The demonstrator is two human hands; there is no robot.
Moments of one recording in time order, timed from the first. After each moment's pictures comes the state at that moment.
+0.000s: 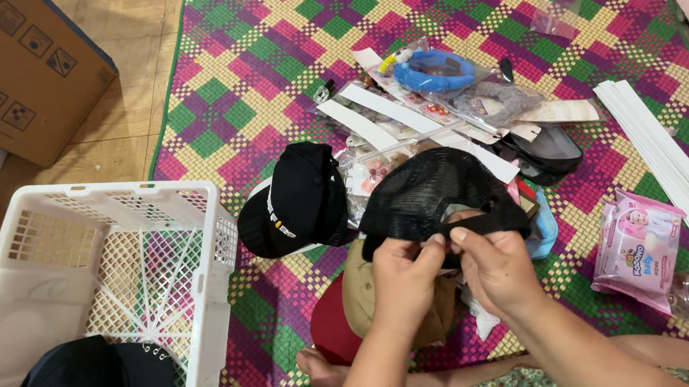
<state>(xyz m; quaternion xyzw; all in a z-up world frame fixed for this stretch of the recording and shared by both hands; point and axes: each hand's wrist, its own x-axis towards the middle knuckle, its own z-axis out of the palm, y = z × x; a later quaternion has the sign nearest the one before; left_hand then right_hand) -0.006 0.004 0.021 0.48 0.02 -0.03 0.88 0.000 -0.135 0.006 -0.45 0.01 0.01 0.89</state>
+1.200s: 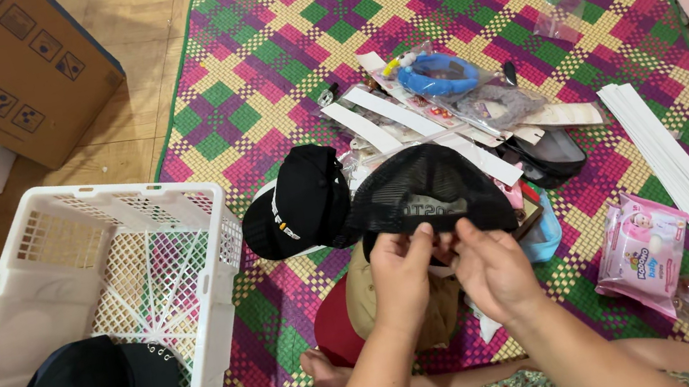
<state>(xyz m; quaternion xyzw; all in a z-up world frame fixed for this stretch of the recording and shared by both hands) 0.003 0.002 0.018 0.46 0.07 0.03 0.89 0.003 -0.131 0.019 -0.34 0.07 0.11 0.93</state>
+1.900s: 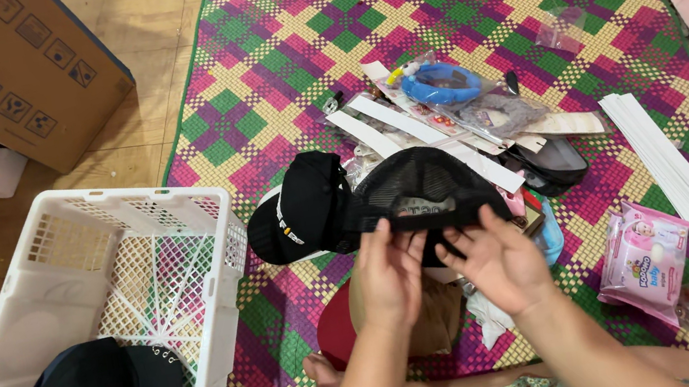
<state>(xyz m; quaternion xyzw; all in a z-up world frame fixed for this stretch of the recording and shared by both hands) 0.008 0.020 0.019 0.18 0.12 0.02 0.98 0.020 -0.150 0.028 -0.25 0.11 0.19 0.94</state>
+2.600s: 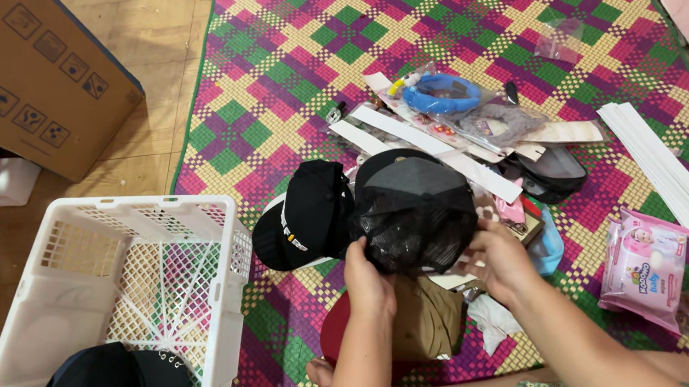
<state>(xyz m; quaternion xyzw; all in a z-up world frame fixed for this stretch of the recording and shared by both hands) 0.039 0.046 -0.054 0.25 0.33 -0.02 0.91 0.052 -0.176 -0.056 -0.53 0.24 0.17 0.80</state>
